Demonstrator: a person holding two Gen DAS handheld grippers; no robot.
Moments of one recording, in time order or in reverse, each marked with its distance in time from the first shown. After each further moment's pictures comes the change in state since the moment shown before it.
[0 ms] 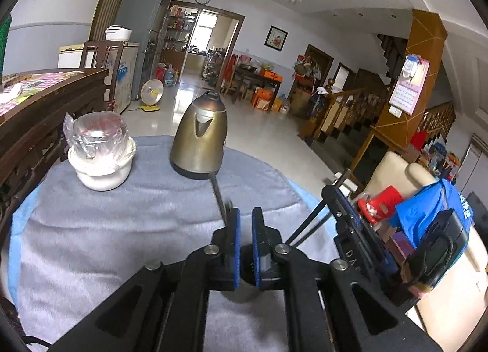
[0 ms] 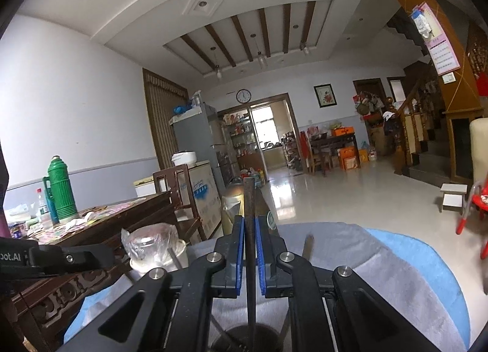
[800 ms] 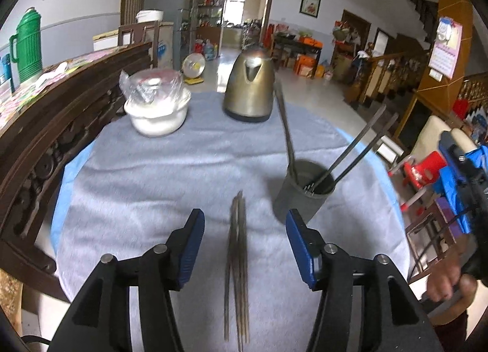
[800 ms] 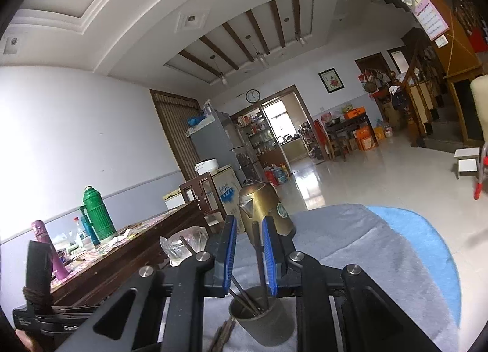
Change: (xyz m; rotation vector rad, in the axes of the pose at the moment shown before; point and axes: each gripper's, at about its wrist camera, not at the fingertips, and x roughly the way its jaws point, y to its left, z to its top) left arm -0.027 0.011 -0.082 0.026 0.159 0.258; right arm -0.106 -0.066 0.005 0.159 0.002 0.131
